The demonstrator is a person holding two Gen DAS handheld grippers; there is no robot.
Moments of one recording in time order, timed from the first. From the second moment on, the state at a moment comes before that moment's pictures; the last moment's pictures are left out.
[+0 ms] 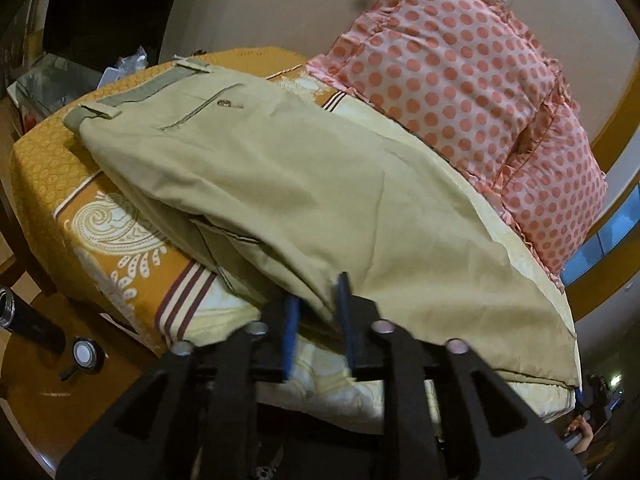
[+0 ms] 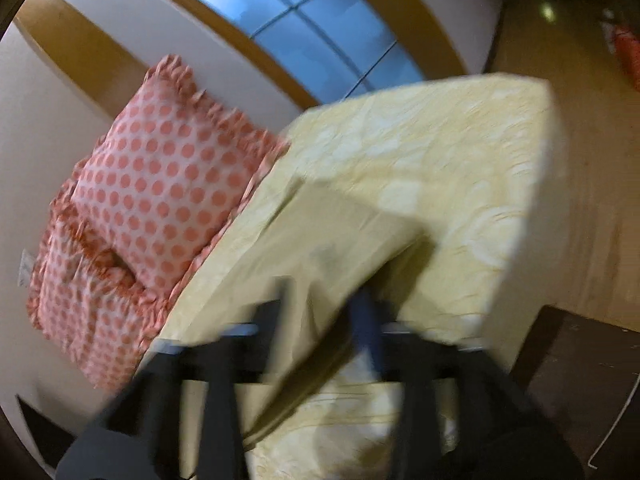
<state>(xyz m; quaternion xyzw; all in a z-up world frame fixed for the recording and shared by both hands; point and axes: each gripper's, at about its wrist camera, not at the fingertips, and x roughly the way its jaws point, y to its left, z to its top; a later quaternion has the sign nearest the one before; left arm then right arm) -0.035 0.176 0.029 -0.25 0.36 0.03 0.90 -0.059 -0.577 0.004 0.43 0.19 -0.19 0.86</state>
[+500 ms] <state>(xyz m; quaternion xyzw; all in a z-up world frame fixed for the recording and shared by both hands) -0.061 0.197 0.034 -0.25 0.31 0.09 0.91 -0.026 -0.560 -0.006 0.36 0.19 -0.17 0.90</state>
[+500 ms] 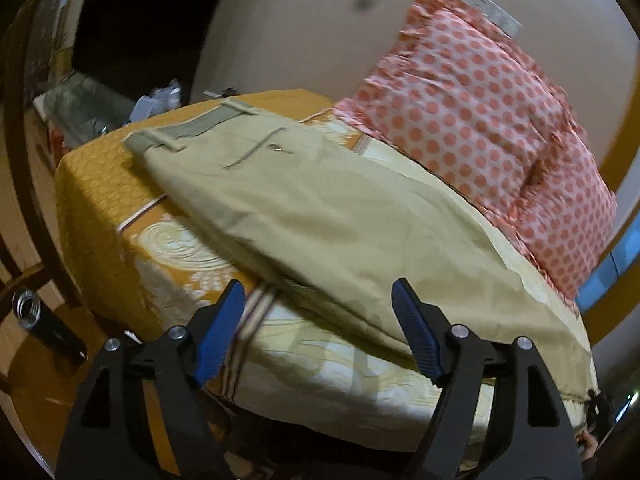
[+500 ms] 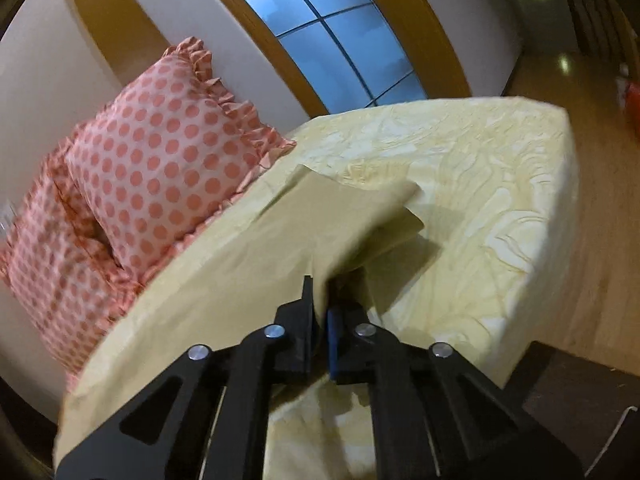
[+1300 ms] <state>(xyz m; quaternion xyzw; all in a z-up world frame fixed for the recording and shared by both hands) -0.048 0.252 0.028 -0.36 0.28 0.08 0.89 0.021 -0.175 0.058 0.00 0.35 0.41 0.84</state>
